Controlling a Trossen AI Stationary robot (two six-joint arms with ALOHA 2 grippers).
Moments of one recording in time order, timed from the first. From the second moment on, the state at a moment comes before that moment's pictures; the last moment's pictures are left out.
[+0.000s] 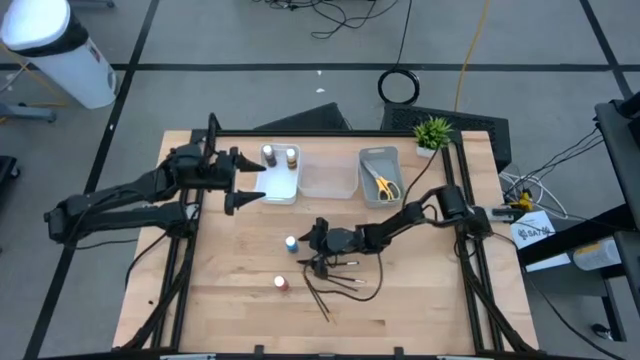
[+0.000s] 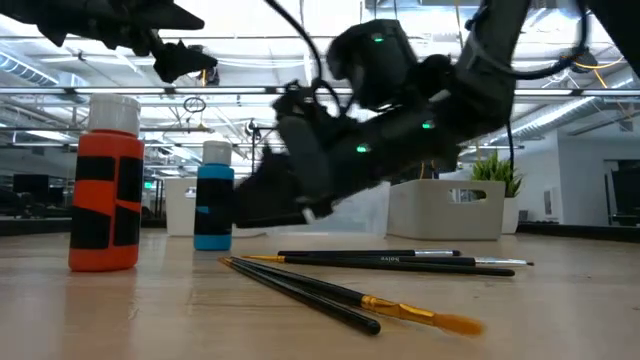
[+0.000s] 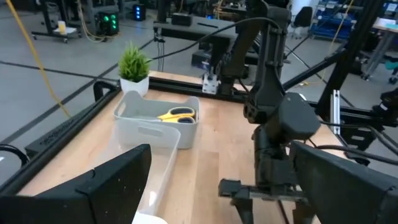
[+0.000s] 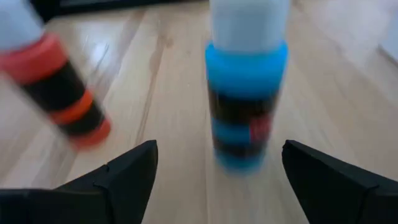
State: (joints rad) left arm 0.39 0.67 0.54 -0.06 0.37 -0.06; right arm 0.17 2.20 1.09 0.74 0.10 0.18
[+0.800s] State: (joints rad) left arm 0.28 0.84 0.54 -0.02 0.36 -0.15; right arm 0.17 2.24 1.15 0.77 0.18 0.11
